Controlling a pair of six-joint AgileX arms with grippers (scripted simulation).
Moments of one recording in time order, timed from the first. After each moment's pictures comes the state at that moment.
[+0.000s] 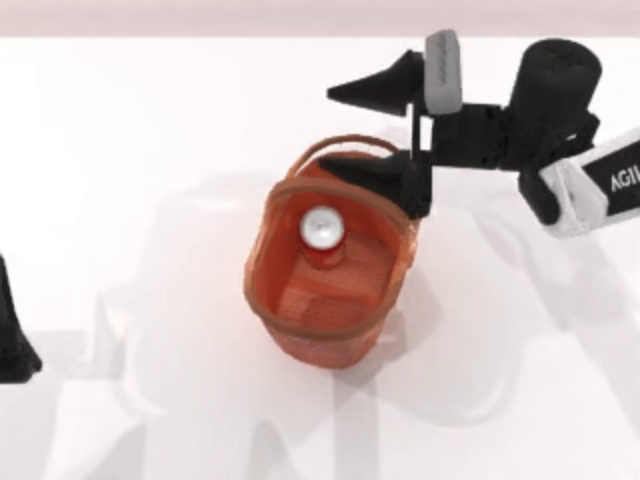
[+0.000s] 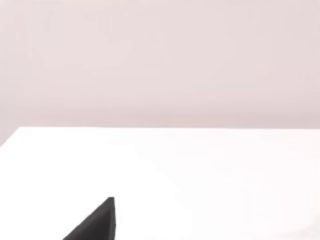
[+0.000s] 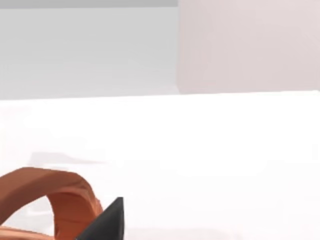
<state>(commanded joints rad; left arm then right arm) 0.00 0.00 0.00 0.00 0.00 0.00 0.33 2.28 1.24 1.07 -1.11 0.03</state>
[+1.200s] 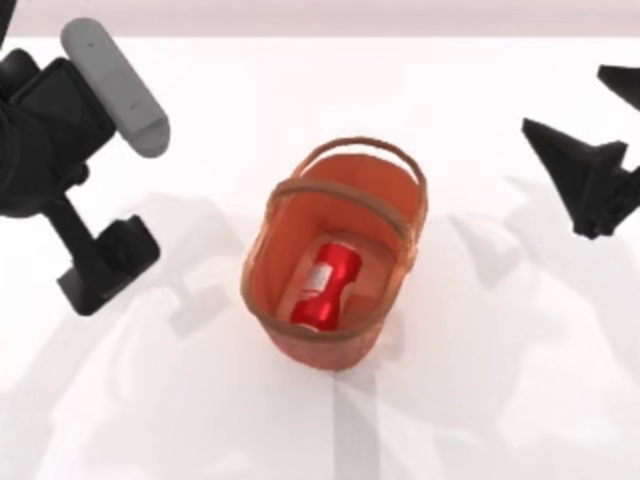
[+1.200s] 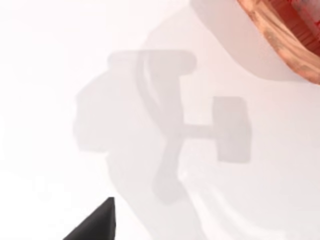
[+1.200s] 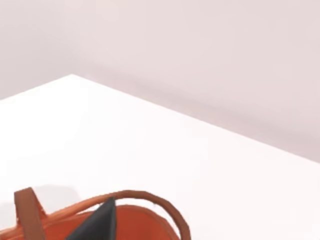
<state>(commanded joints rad) -0.40 1.20 1.18 -0.97 0.06 0.61 0.16 1.17 0.55 0.51 -0.55 0.00</state>
